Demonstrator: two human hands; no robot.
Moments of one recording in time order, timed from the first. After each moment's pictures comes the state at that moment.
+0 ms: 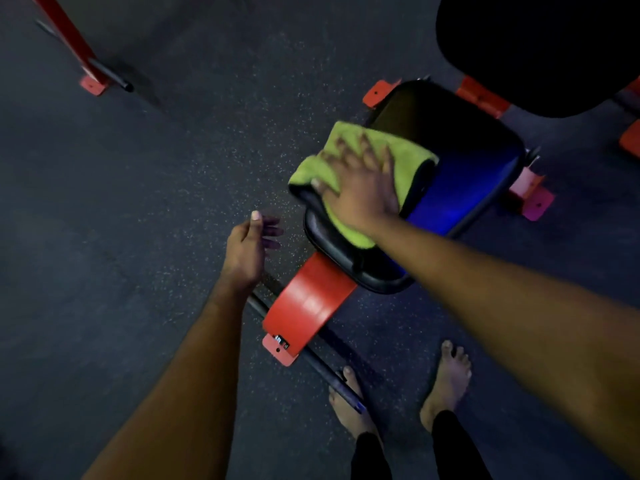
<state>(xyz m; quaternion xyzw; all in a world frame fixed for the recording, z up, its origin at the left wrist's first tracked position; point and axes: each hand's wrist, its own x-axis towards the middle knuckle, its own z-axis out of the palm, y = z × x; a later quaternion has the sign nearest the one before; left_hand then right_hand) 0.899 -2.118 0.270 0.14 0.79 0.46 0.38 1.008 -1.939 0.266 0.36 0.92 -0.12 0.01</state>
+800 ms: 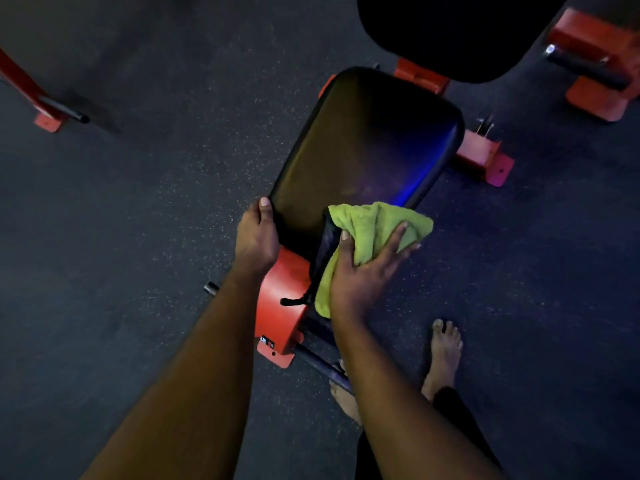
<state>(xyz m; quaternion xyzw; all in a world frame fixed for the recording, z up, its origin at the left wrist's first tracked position) 0.948 -2.066 0.277 0.26 0.84 0.37 0.29 1.093 -2.069 0.251 0.71 0.46 -0.41 -0.34</state>
